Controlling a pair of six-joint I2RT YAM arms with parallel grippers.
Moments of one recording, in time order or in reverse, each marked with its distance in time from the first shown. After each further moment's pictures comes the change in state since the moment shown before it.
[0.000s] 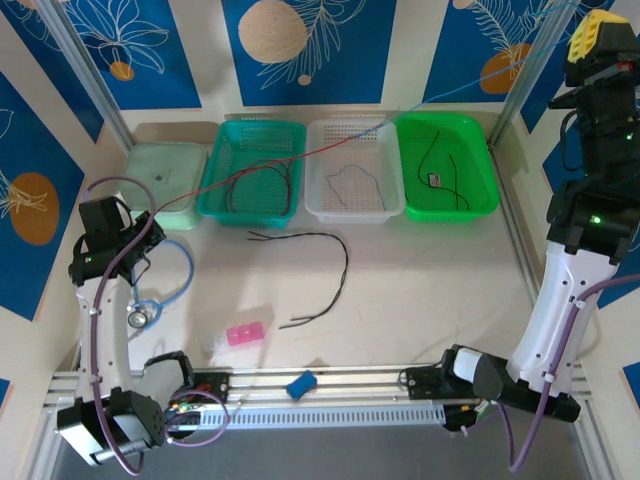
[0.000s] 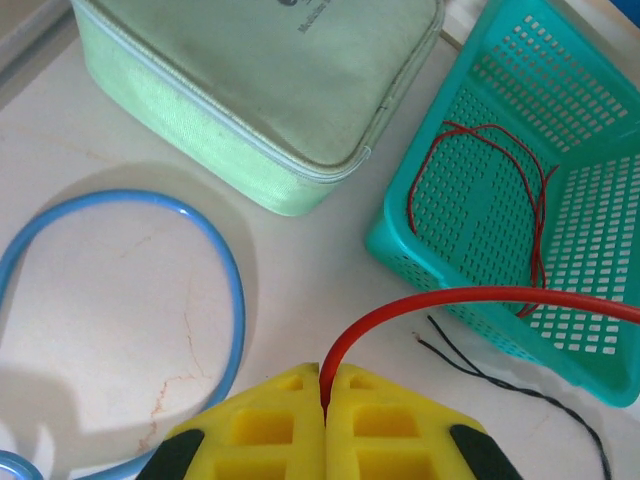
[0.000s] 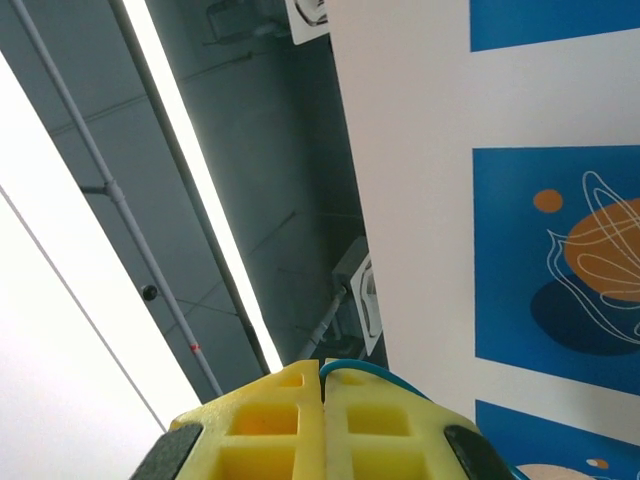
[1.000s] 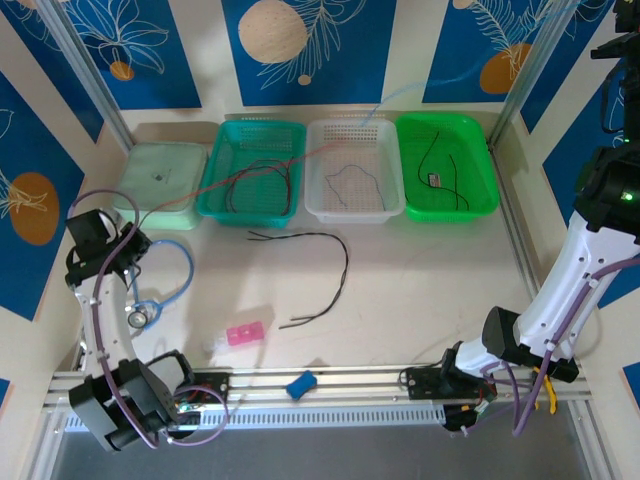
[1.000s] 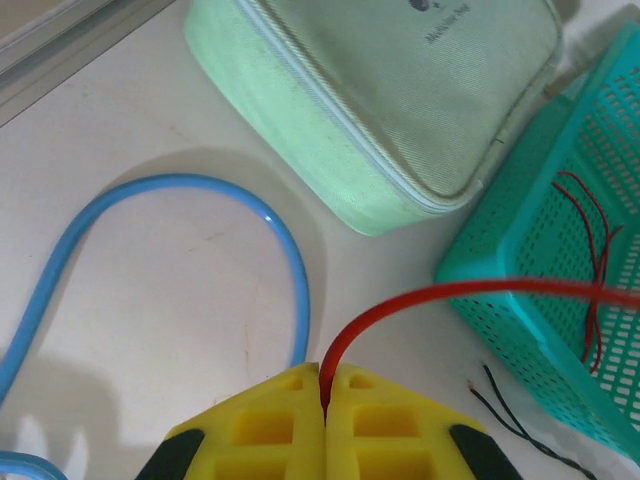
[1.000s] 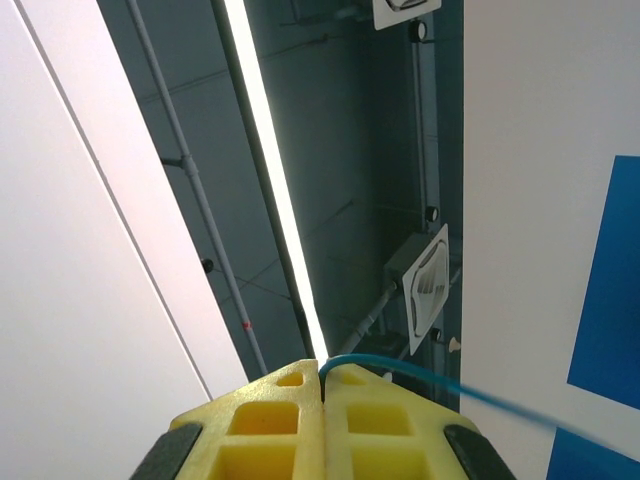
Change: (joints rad) left arm 0.198 0.066 -0.126 0.130 0.072 -0.027; right arm -0.048 0.255 0.538 -0.116 -0.003 0.045
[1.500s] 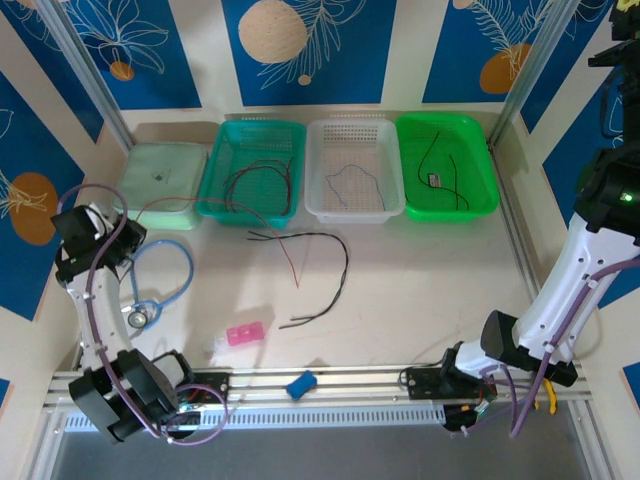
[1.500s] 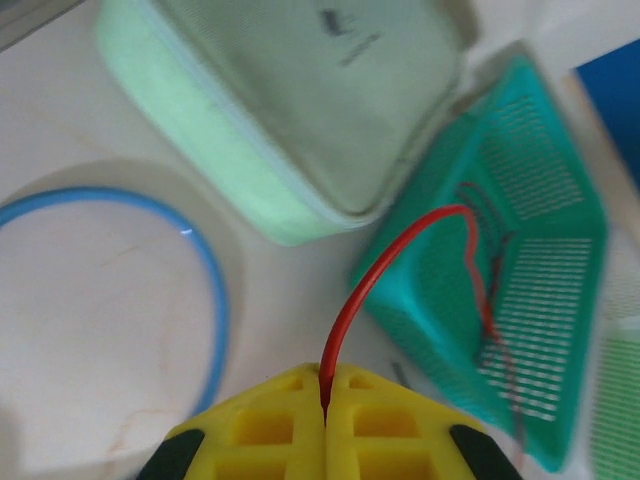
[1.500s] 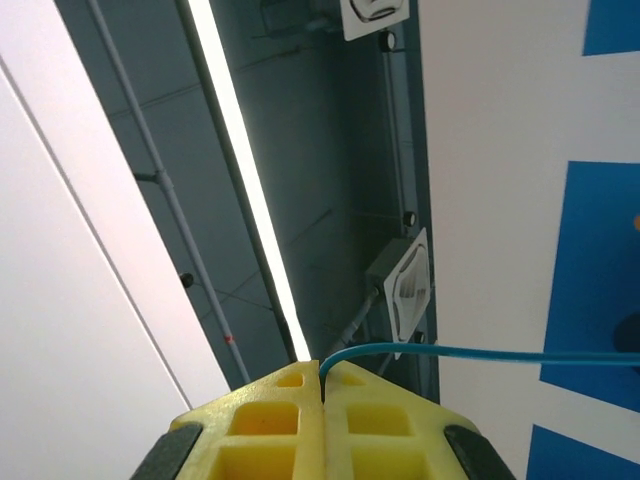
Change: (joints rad) left arm 0.038 0.027 0.097 0.006 0.207 -0.062; right arm -0.023 -0.035 -0.085 -0.020 -0.034 0.008
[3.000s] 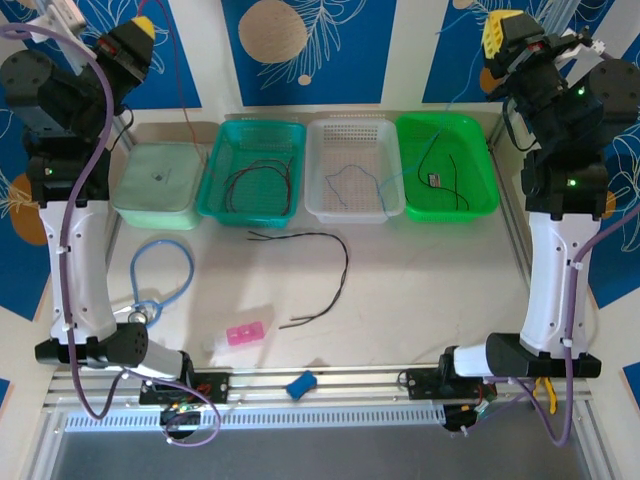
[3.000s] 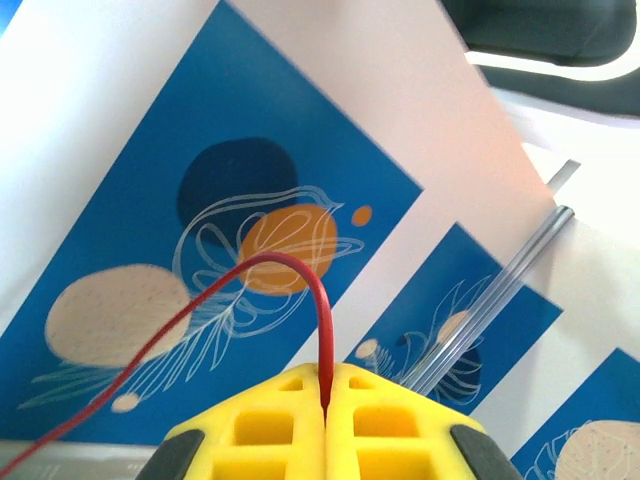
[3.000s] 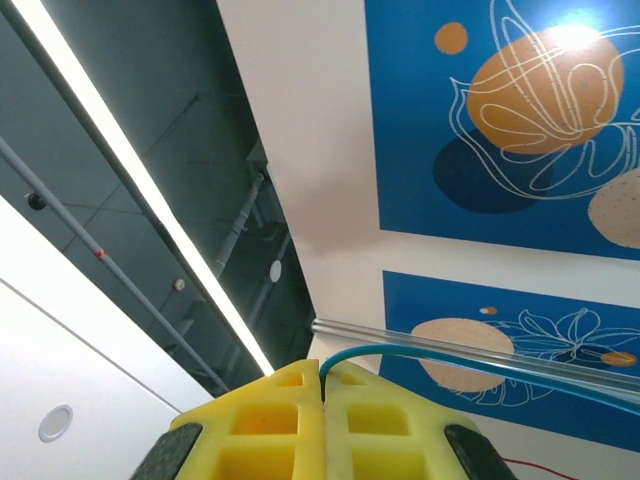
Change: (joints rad) left arm -0.520 0.403 1.186 0.251 -0.044 -0.287; right arm 0.381 -0.075 -0.344 -0.031 -0.021 -0.258
